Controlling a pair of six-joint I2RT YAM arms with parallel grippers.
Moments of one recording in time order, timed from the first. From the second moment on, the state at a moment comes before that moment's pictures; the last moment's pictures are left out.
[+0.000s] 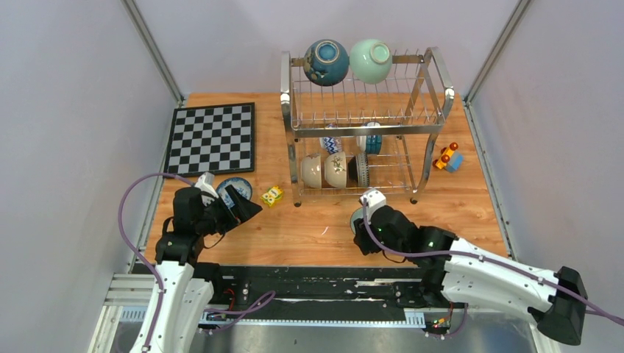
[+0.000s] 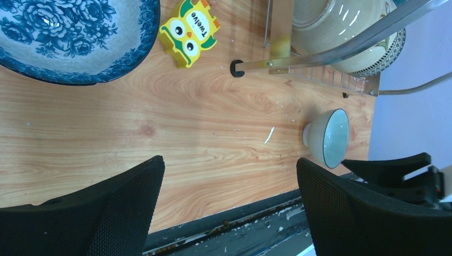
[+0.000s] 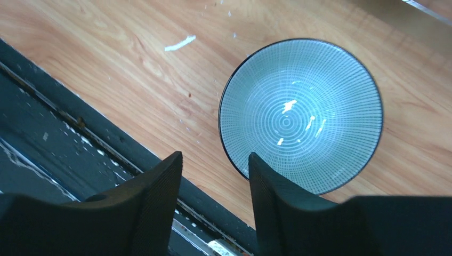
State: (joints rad) left arm -0.03 0.49 0.48 -0.62 0.44 -0.66; right arm 1.04 0.80 0.51 -0.47 0.20 0.38
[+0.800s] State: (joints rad) left arm -0.03 0.47 0.51 -0.62 0.32 -0.62; right arm 0.60 0.85 0.53 -0.56 0.17 0.63
